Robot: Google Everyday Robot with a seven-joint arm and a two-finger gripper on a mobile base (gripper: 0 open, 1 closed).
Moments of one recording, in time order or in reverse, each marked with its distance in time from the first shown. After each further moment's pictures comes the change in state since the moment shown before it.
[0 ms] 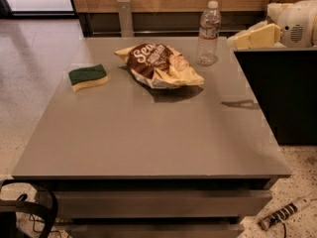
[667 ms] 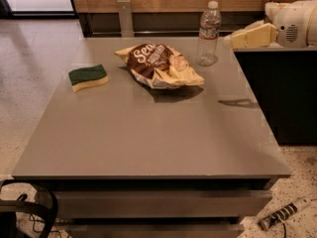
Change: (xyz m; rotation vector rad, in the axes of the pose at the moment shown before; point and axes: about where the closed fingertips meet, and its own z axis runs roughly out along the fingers) arm 0.000 -0.001 0.007 0.012 -0.017 0.006
